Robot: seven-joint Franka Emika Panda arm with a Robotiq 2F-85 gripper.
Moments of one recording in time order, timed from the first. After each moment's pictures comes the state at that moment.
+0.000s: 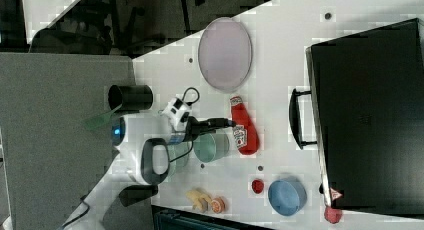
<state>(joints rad) -0.11 0.17 0.15 -2.37 0.01 0.90 -0.89</state>
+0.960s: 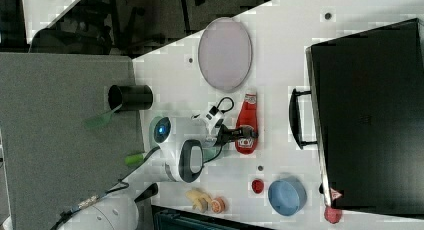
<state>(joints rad) -0.10 0.39 0.13 -2.41 0.01 1.06 -0.90</state>
